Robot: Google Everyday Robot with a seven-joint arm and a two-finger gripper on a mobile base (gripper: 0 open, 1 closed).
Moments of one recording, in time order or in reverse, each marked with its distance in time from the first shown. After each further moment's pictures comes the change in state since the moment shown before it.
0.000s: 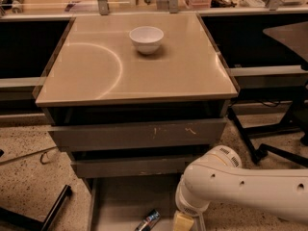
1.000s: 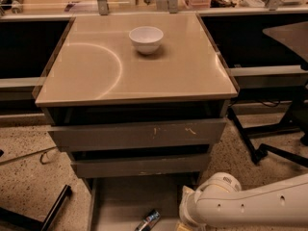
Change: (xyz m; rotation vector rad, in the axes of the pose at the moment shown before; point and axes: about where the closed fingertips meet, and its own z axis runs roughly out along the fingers) arm 0.024 -0.009 0.092 0.063 -0.125 0.056
